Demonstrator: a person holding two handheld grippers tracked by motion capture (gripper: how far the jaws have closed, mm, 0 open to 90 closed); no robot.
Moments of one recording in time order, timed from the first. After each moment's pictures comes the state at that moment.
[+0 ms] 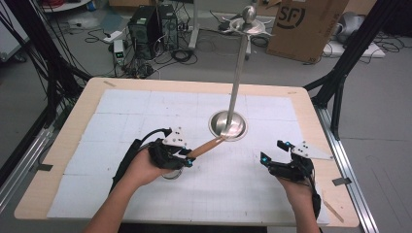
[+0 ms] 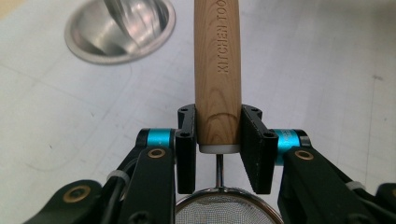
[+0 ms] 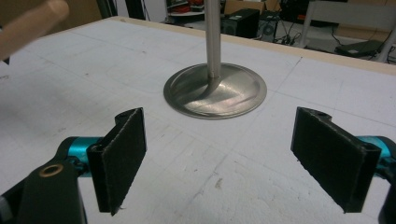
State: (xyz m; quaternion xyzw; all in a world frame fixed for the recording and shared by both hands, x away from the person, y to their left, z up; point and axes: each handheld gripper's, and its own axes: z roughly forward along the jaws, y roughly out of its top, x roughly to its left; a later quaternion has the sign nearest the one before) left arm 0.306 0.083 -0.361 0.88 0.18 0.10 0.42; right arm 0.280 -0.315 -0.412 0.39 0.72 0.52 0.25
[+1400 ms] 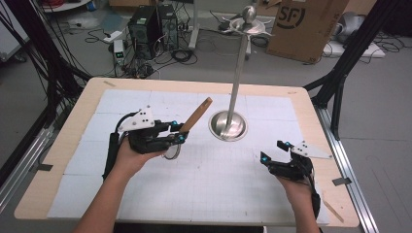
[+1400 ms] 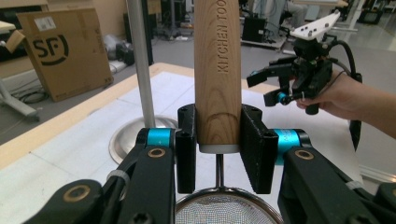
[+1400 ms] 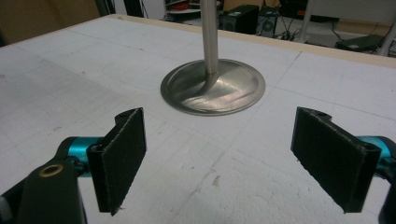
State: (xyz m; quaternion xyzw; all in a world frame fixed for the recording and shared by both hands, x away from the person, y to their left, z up) left arm 0.313 0.126 -0.325 0.76 0.17 0.13 0.62; right arm 0.283 -0.316 -0.416 0.40 0.71 0.52 0.24
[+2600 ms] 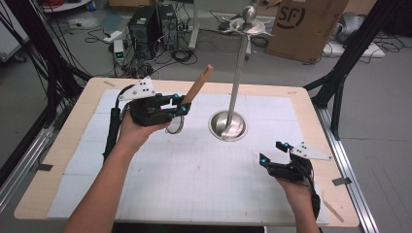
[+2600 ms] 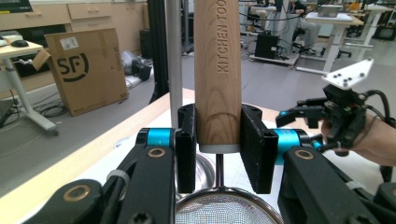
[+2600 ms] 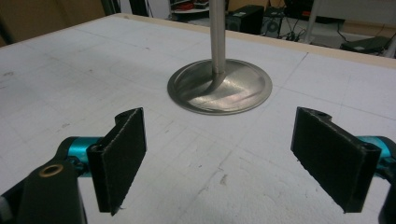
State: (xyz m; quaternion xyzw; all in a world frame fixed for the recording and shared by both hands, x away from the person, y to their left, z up) left arm 0.357 0.118 -0.271 0.74 0.18 0.15 0.63; right arm 0.280 -0.313 -0.416 0.39 0.72 0.52 0.24
